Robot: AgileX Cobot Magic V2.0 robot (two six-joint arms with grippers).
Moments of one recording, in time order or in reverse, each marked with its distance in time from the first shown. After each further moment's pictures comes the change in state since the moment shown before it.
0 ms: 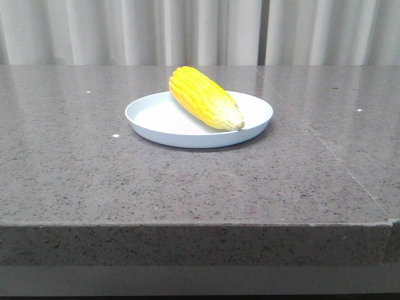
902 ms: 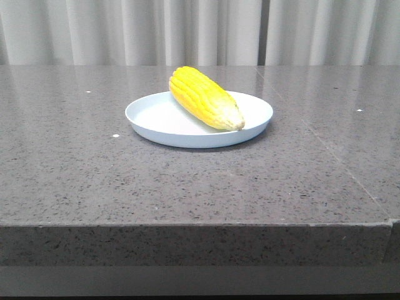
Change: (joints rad) left arm -0.002 0.000 0.000 0.000 0.000 0.000; right arm -0.053 -0.027 0.040 0.009 -0.017 0.000
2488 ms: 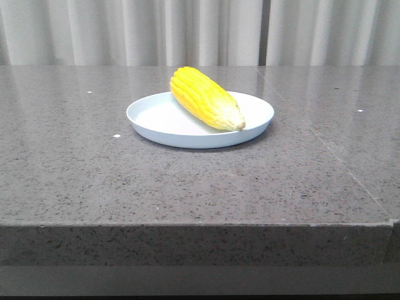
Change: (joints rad) left arm 0.000 0.000 0.000 0.000 -0.008 0.000; right arm -0.433 -0.564 0.927 0.010 -1.076 0.072
